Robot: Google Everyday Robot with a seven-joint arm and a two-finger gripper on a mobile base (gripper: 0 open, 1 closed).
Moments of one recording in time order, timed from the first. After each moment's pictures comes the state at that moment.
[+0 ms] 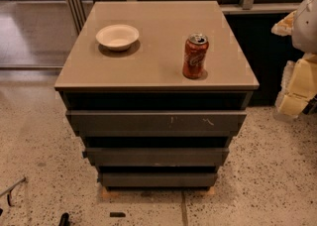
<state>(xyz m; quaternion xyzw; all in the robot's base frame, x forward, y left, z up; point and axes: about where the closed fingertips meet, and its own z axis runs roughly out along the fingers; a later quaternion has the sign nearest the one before) 0.438 -0.217 0.976 -0.60 0.78 -0.03 0.16</state>
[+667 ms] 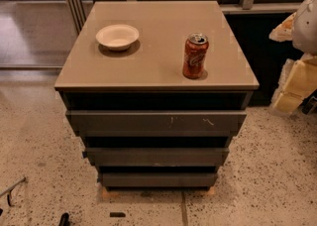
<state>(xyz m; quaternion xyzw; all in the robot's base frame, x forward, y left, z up) 0.439 -0.216 0.976 -0.60 0.78 -0.04 0.16</state>
